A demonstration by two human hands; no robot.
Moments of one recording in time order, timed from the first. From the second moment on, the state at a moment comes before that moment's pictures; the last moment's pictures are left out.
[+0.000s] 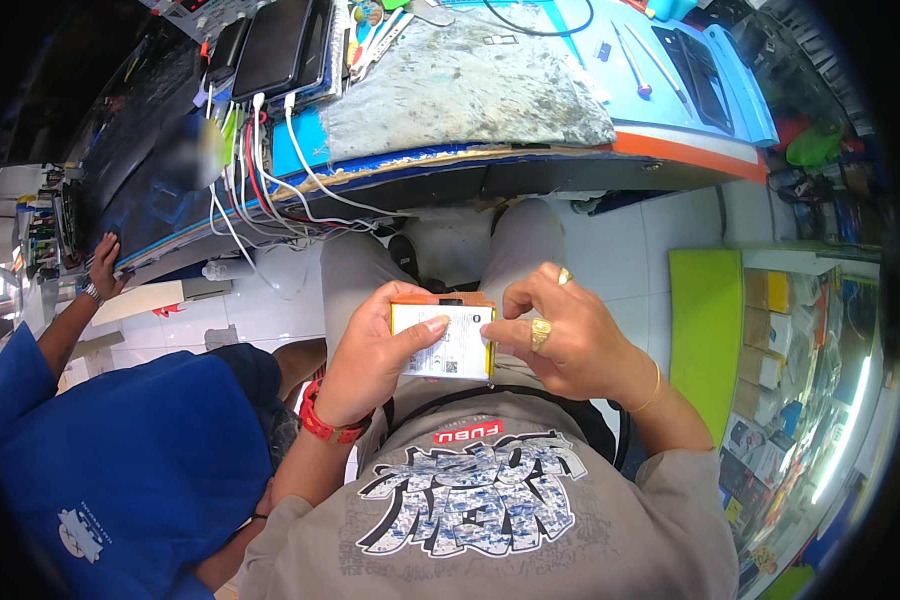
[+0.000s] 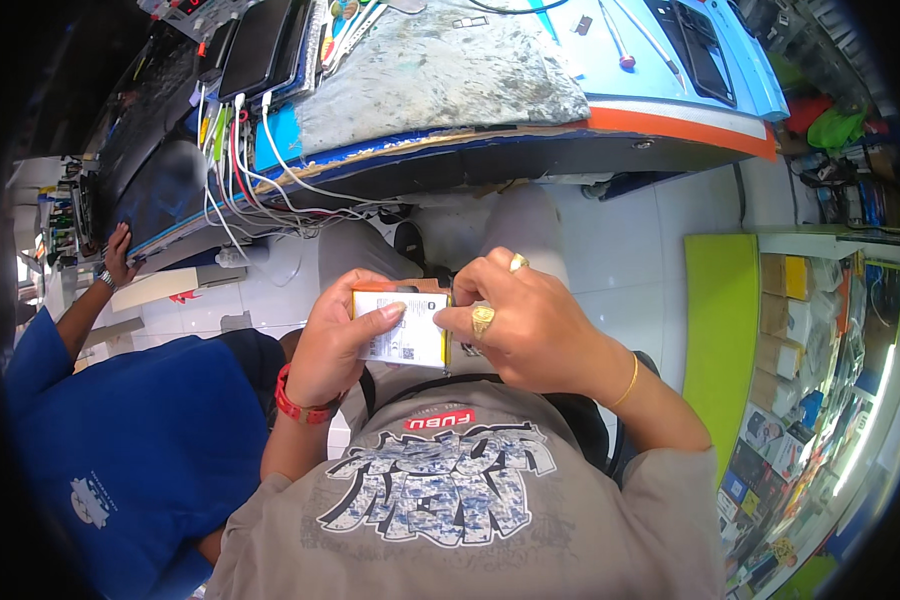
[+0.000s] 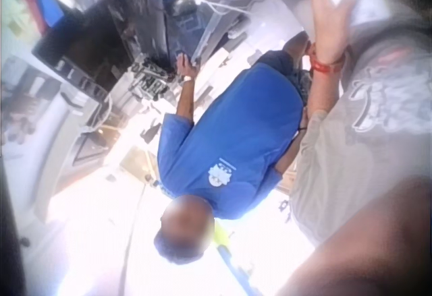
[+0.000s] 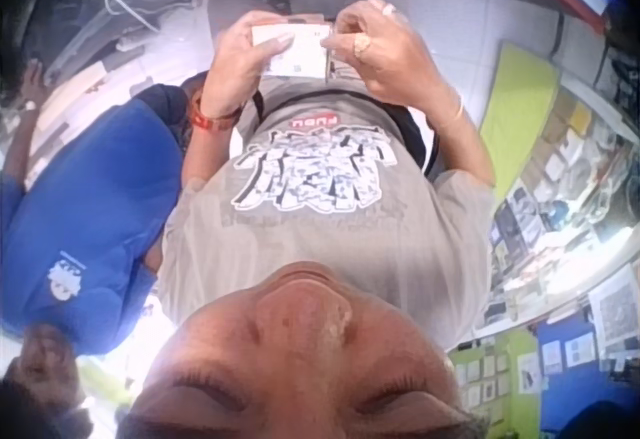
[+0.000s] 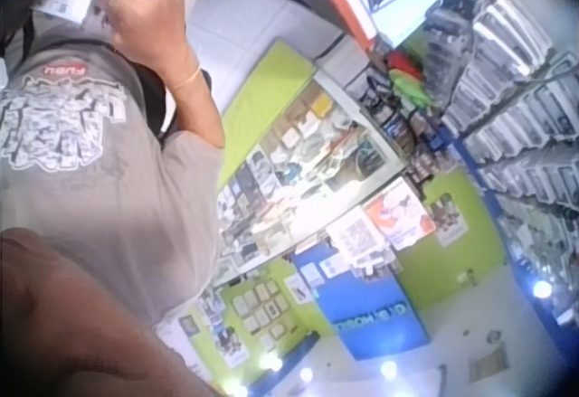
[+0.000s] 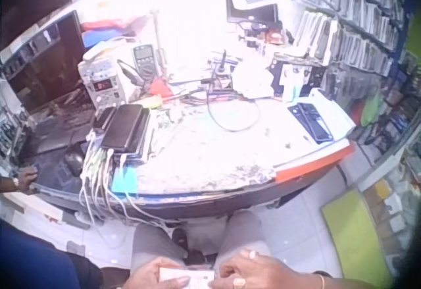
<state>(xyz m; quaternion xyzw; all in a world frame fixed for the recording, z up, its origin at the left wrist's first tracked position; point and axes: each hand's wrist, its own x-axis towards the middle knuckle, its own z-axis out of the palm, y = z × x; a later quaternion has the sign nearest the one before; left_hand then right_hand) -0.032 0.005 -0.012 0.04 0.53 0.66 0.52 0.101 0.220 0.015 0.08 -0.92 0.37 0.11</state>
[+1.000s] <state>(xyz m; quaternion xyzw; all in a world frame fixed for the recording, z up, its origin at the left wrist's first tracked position) -0.040 0.012 -0.021 0.02 0.44 0.65 0.62 0.101 0.221 0.021 0.14 -0.87 0.47 0.08</state>
